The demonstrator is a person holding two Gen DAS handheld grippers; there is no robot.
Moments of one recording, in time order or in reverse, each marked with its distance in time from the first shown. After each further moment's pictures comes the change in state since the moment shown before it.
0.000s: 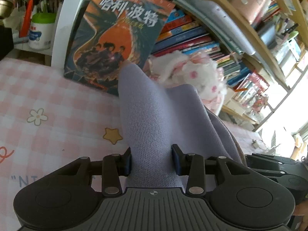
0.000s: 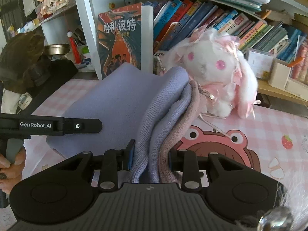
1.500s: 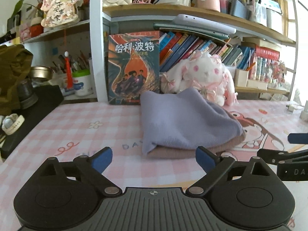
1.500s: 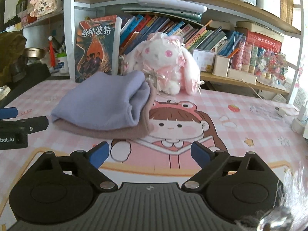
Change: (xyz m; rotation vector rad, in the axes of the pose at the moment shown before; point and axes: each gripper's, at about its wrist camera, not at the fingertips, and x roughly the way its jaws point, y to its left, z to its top) left arm -0.082 -0.055 -0.130 0.336 -0.284 0.379; right arm -0.075 0.031 -0.130 0.031 -0.199 -0.294
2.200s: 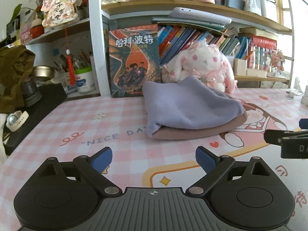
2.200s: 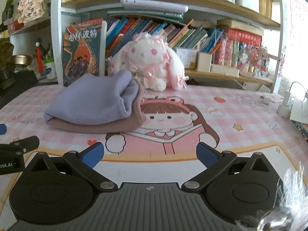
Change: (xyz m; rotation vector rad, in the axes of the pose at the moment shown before) left arm -0.007 0.001 -0.027 0.049 0.002 0.003; right arm -0.009 0.011 -0.021 0.074 -0.050 -0.100
